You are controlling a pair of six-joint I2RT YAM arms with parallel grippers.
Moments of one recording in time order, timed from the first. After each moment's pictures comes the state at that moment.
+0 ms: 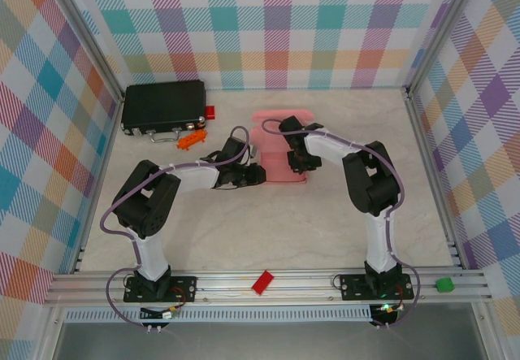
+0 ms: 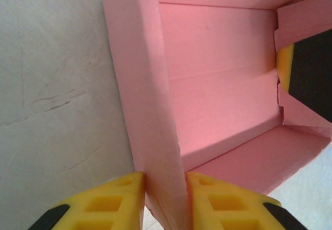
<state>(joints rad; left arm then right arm) -0.56 1.85 1.03 -0.08 0.32 -0.61 0.54 2.08 1.52 -0.83 0.23 0.40</state>
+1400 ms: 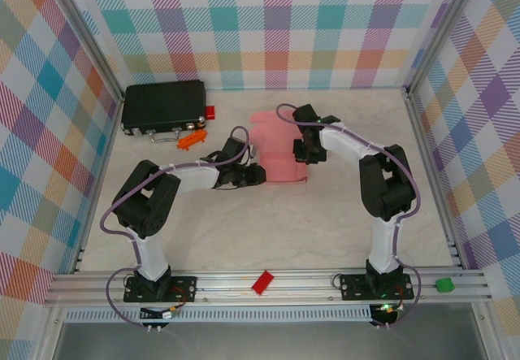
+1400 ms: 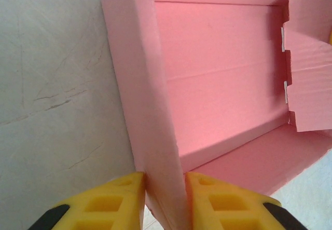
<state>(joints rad) -0.56 1.85 1.03 -0.08 0.32 -0.61 0.46 1.98 1.50 -0.80 0.05 0.48</state>
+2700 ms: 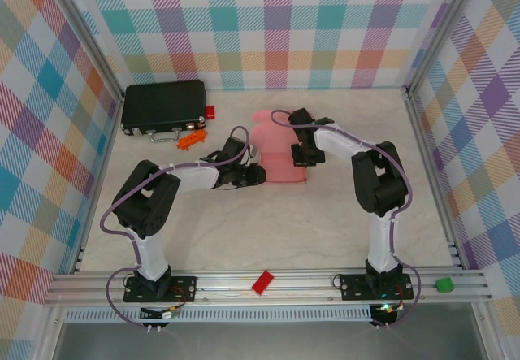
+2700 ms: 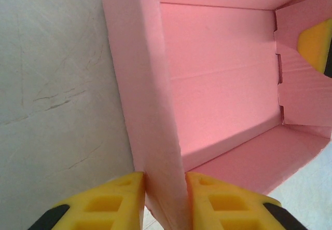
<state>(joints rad) -0.56 1.85 1.03 -0.08 0.32 -0.61 0.46 2.05 1.53 -0.81 0.10 0.38</state>
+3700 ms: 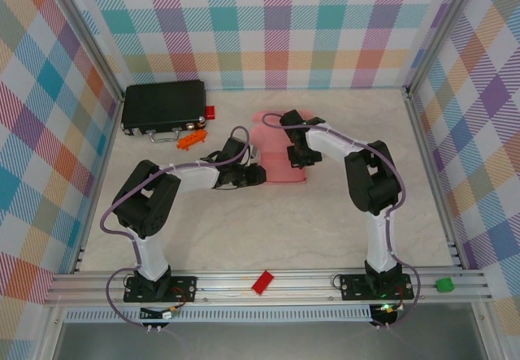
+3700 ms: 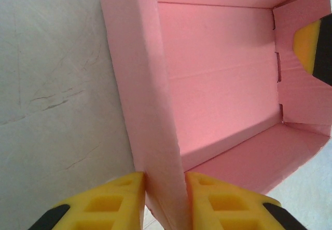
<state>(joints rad) -0.56 1.85 1.03 -0.08 0.32 -0.61 0.51 2.10 1.59 -0.88 0.24 0.36</state>
